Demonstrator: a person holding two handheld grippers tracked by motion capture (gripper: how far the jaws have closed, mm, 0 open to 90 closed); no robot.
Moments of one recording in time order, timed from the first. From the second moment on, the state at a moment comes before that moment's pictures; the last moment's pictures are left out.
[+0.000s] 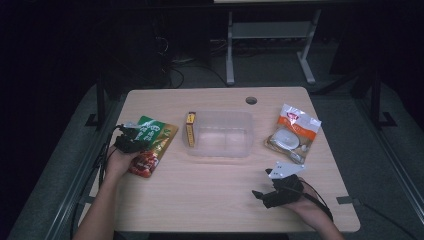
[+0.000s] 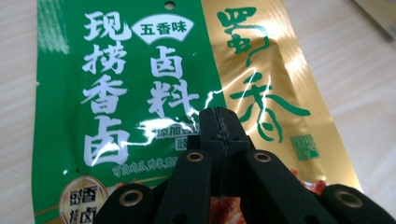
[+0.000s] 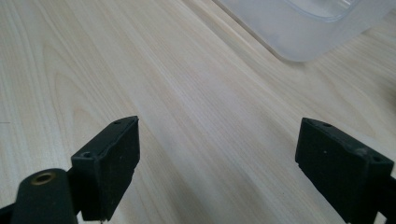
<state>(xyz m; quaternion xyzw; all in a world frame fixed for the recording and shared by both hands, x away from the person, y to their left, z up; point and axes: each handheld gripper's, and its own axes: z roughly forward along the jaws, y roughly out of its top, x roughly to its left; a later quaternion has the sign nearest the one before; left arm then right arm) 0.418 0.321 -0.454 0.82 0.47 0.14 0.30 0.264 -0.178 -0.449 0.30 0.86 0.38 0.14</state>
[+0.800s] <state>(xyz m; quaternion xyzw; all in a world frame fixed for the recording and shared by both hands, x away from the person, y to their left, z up) 0.360 0.332 -0.450 0.86 0.41 0.08 0.28 0.266 -0.177 -0.450 0.30 0.86 0.38 0.14</state>
